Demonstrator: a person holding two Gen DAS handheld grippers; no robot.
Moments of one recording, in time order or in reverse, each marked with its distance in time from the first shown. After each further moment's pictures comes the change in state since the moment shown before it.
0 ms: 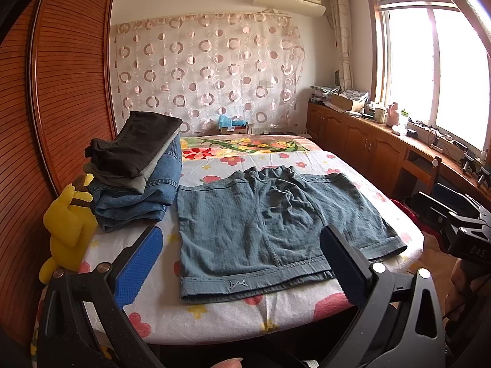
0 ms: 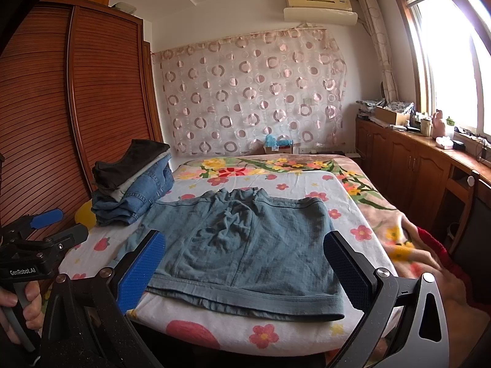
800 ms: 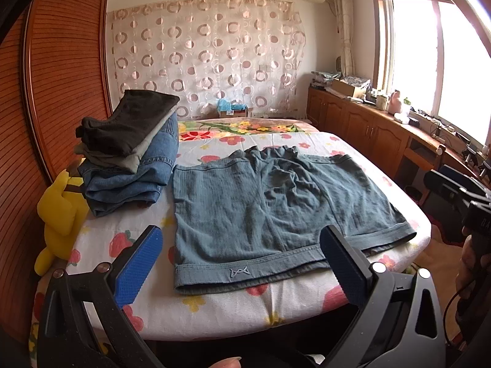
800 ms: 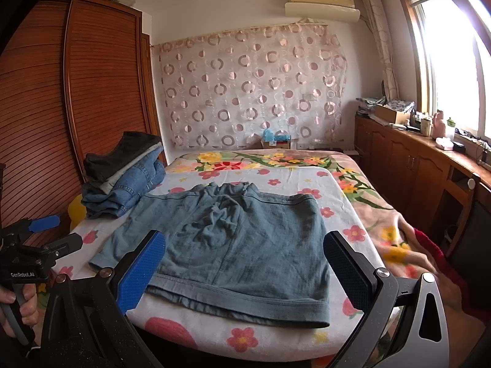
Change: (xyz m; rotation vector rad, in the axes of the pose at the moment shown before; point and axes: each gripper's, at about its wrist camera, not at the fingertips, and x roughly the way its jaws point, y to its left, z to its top) left arm 0.026 0.005 -0.013 -0.001 0.079 -0.006; right arm 0.006 -0.015 0.006 -0.023 0.030 -0.011
